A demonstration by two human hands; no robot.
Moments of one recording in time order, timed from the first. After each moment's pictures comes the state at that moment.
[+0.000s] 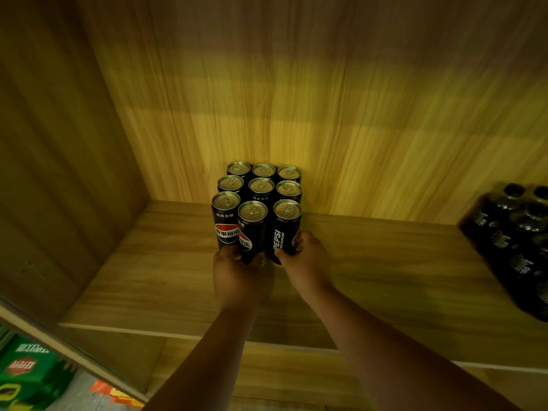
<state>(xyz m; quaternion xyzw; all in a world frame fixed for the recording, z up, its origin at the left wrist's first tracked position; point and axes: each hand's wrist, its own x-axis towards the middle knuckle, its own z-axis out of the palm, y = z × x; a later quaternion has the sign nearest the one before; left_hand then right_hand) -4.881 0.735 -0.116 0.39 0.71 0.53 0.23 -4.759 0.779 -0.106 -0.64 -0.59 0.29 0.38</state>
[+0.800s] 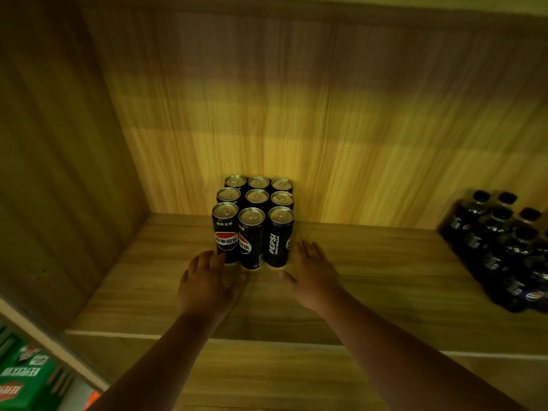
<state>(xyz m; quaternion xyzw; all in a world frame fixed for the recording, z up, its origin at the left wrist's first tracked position) -4.946 0.711 -0.113 0.64 0.74 0.22 -0.02 -4.723 0.749 -0.079 -0.62 -0.77 0.08 0.09</state>
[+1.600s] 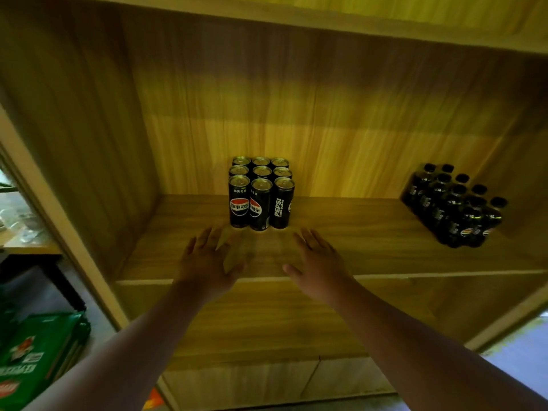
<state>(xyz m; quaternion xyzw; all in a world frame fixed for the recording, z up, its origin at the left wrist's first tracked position) -5.001 0.621 -0.072 0.76 0.65 0.04 -0.02 -4.751 0.609 -0.050 -0.64 -0.77 0.02 0.03</state>
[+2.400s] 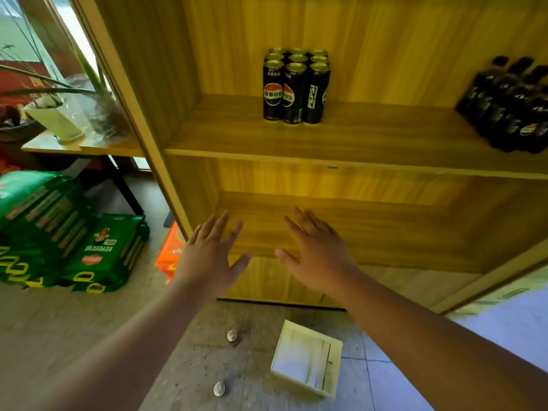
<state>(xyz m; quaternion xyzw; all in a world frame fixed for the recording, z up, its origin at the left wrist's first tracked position) -5.001 0.377 -0.174 0.73 0.68 0.03 0.01 -4.772 0.416 -0.155 -0.54 -0.84 0.07 0.03</state>
